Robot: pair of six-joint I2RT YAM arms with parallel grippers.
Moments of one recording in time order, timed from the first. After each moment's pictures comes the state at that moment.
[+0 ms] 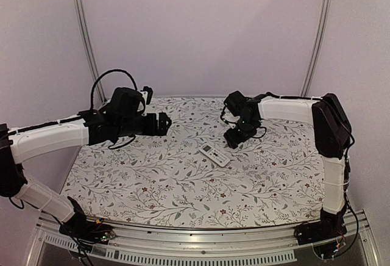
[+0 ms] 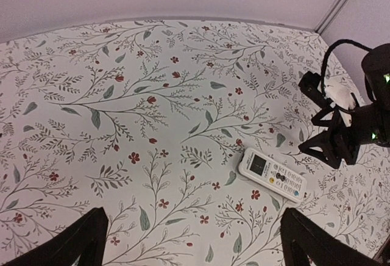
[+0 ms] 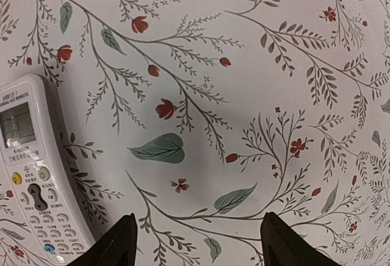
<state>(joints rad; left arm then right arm) -0.73 1.36 0.99 -0.23 -0.23 -0.44 0.66 2.09 1.61 -0.74 0.14 -0.02</state>
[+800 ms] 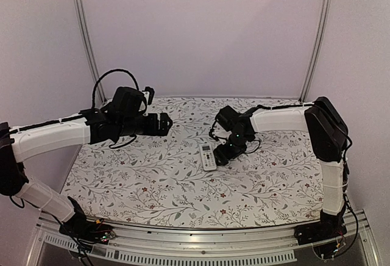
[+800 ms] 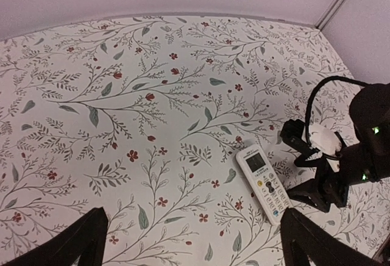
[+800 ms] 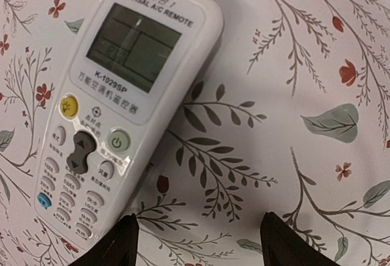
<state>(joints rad) -0.74 1.38 1.01 -0.25 -0.22 -0.44 0.76 2.10 1.50 -0.67 -0.05 0.04</state>
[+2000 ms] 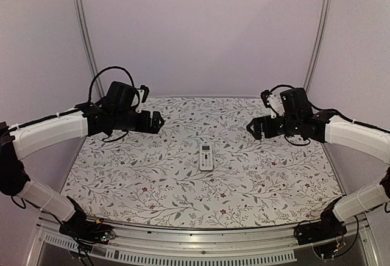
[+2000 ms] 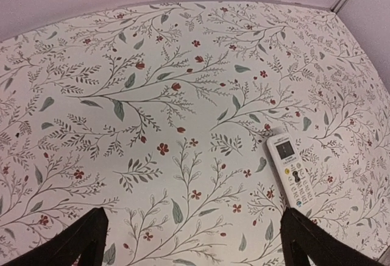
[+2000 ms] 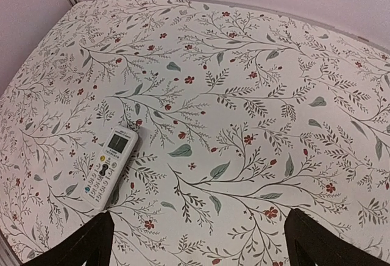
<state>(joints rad) -0.62 1.39 1.07 -0.35 -0.14 -0.32 0.55 1.32 0.96 -0.27 -0.01 0.16</state>
